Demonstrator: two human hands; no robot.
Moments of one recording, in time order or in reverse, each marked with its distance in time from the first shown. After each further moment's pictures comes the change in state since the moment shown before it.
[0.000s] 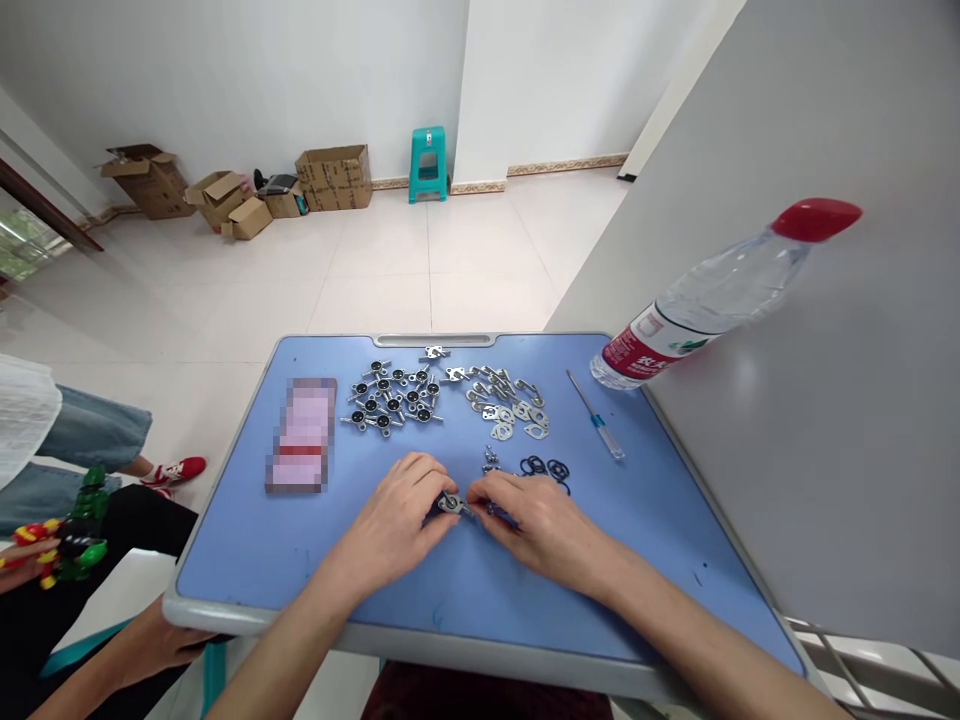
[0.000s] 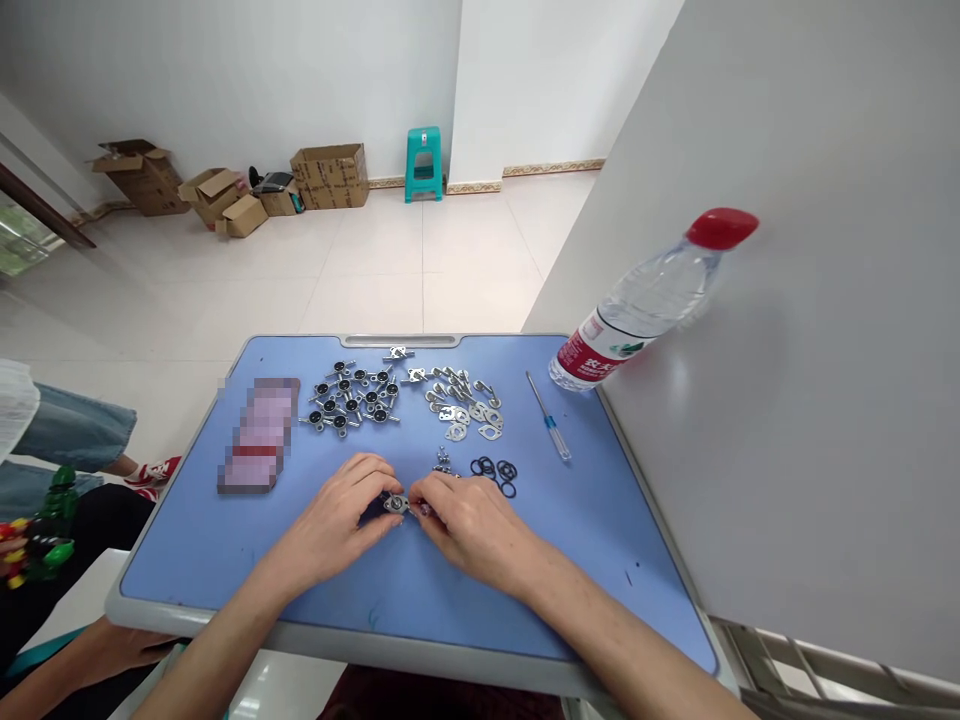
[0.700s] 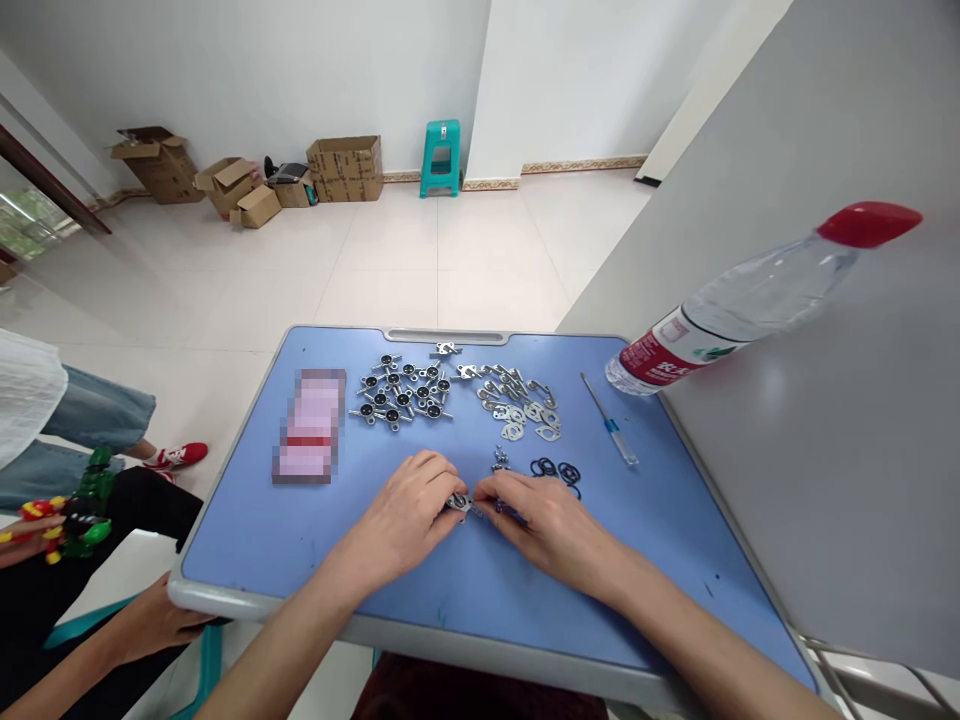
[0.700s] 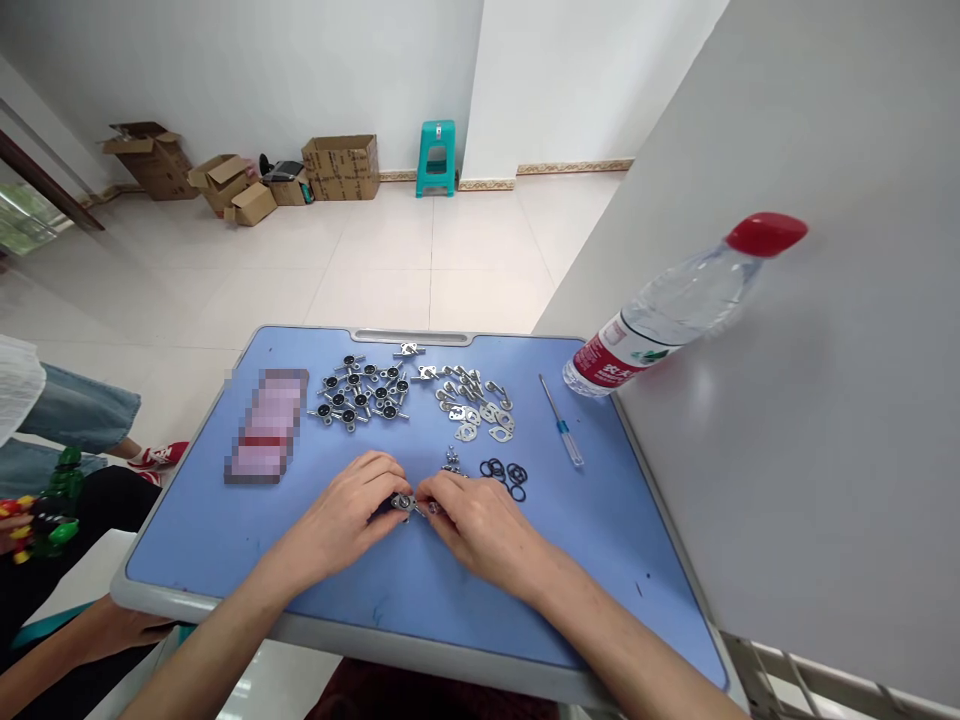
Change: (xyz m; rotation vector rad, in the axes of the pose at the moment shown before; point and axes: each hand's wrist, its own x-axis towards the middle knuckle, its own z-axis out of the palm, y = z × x) left_hand -0.002 -0.002 0.002 0.056 -0.014 0.029; right_hand 0.002 -0.001 -0.001 0.023 -0.020 -0.004
